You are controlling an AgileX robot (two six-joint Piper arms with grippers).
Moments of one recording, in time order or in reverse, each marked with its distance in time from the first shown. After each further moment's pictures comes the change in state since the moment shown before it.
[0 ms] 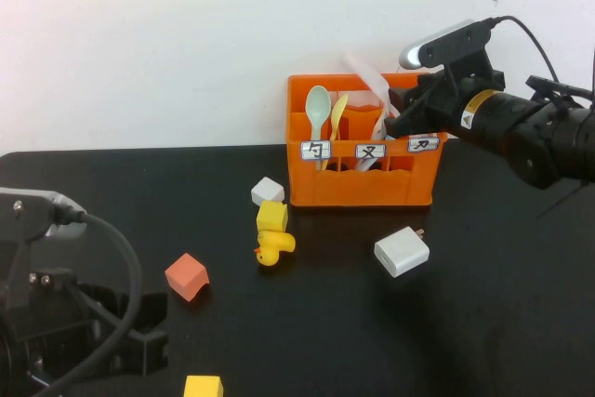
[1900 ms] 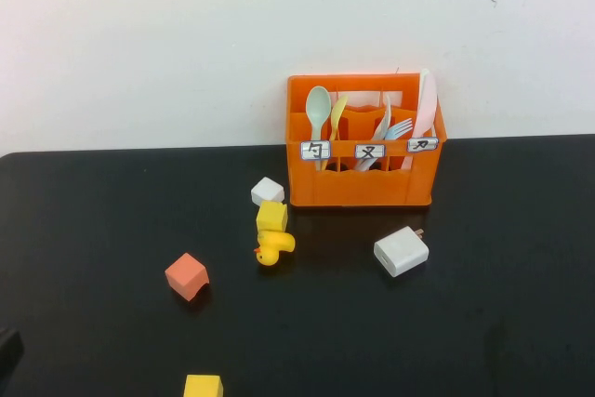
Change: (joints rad) right arm 0.175 -1.868 0.974 0.207 1.082 -0.417; left arm 0.158 -0.588 0.321 0.331 -0.127 -0.144
